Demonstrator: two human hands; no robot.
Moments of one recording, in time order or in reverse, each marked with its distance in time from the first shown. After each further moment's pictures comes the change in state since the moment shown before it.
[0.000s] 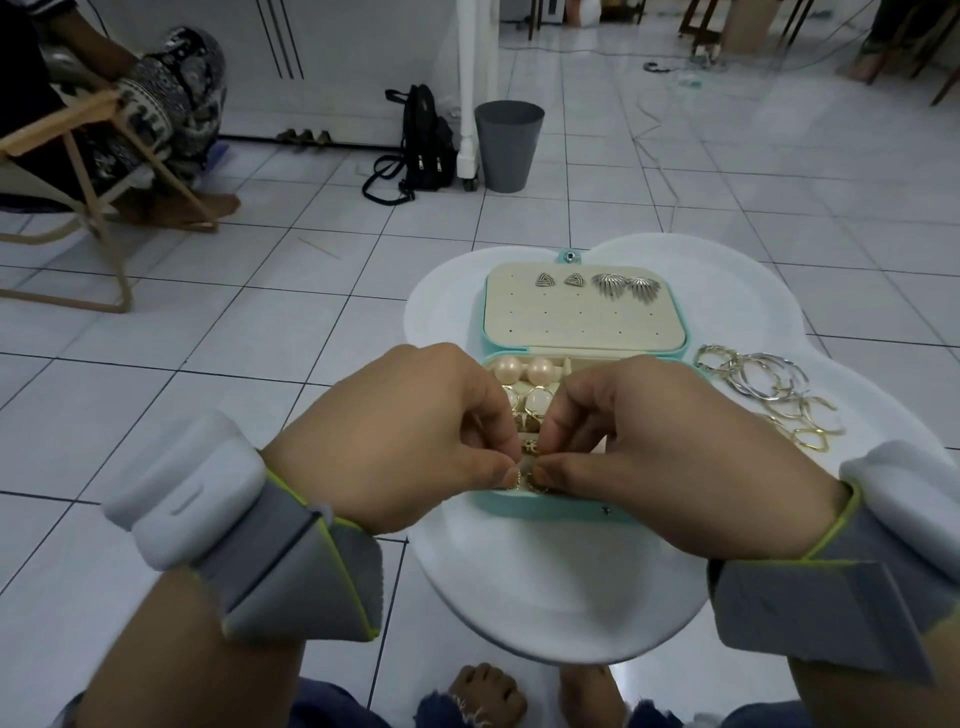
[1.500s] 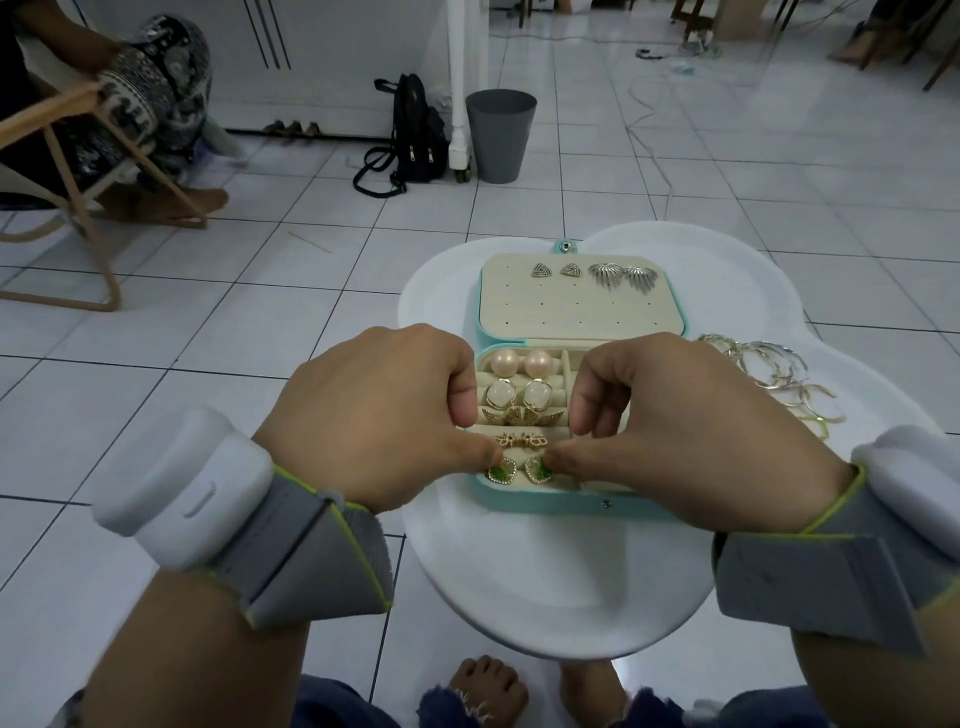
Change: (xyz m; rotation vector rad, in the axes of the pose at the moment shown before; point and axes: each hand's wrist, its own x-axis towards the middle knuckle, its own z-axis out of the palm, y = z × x) left_hand 0.003 -0.002 -0.001 0.145 0.149 -0.153; right_hand 0.002 0.005 -0.003 -0.073 0.125 0.082
